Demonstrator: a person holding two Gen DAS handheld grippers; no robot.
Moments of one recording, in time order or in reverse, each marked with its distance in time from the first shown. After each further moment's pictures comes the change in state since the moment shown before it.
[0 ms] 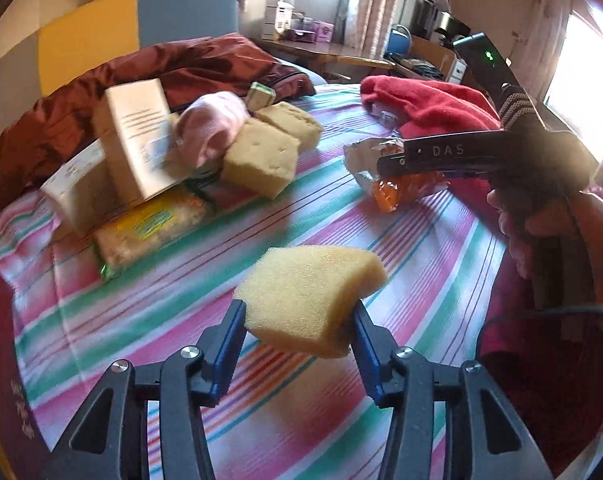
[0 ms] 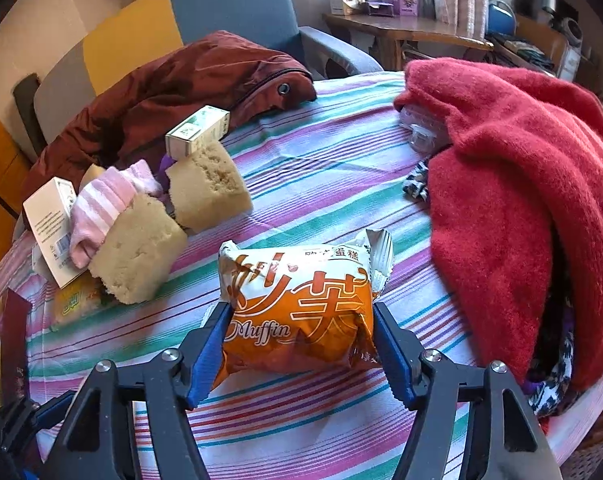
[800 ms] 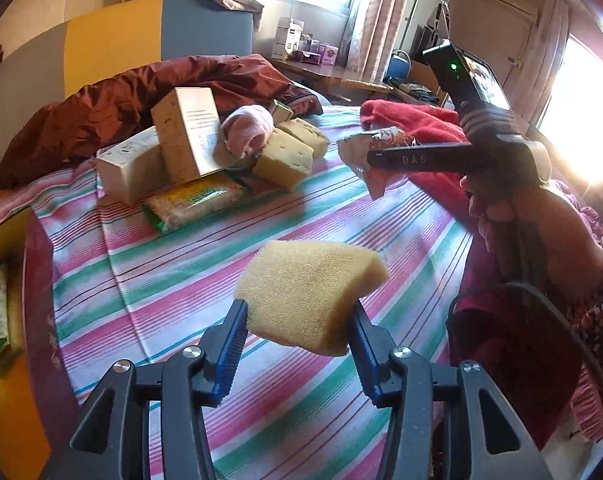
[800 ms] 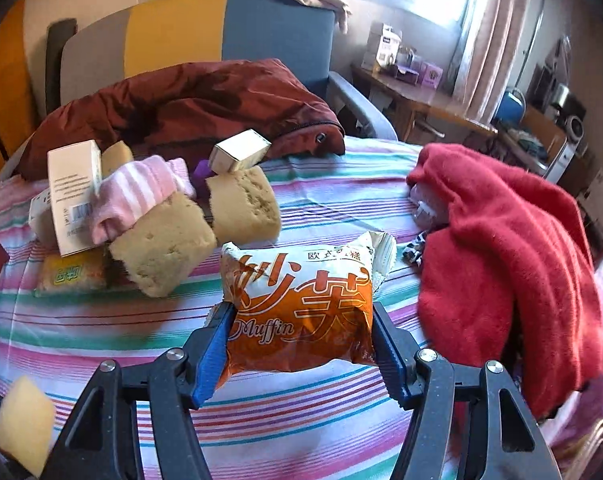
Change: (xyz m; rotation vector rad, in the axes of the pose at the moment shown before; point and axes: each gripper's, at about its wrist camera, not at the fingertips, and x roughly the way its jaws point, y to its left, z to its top) left arm -0.058 0.021 -0.040 -0.043 -0.078 -0.033; right arm -0.029 0.058 -0.009 -0.239 -0.136 -0.170
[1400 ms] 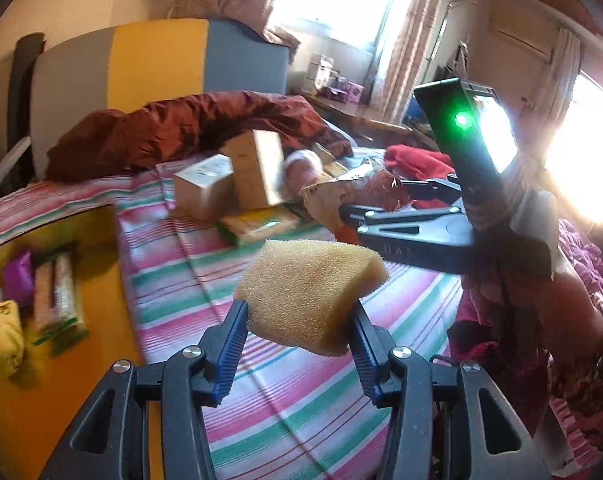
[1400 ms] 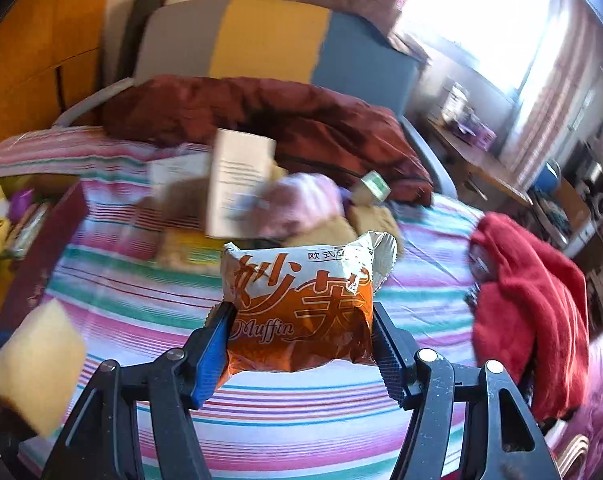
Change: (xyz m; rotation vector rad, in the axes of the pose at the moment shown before) left arm -0.071 0.048 -0.010 -0.093 -0.120 0.040; right arm -0.064 0.134 -0.013 -0.257 -0.097 0.067
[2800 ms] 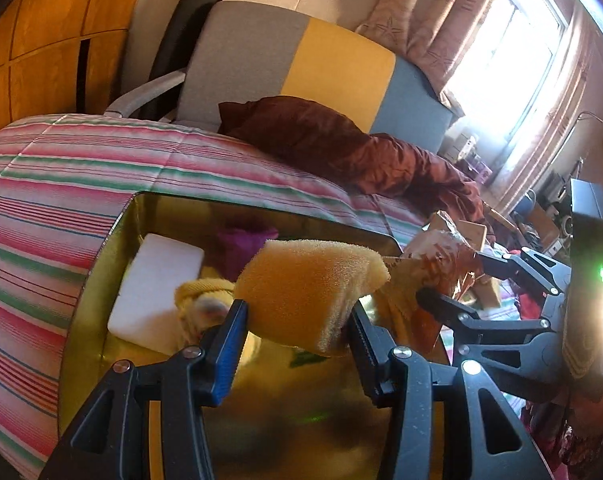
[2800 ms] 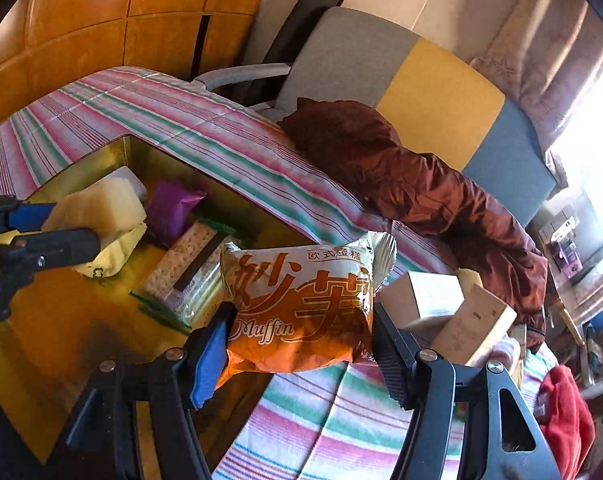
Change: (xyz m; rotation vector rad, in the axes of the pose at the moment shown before) left arm -0.065 0.222 -0.018 -0.423 -0.086 0.241; right arm 0.002 0.216 0.077 -0.384 -0.041 0.214
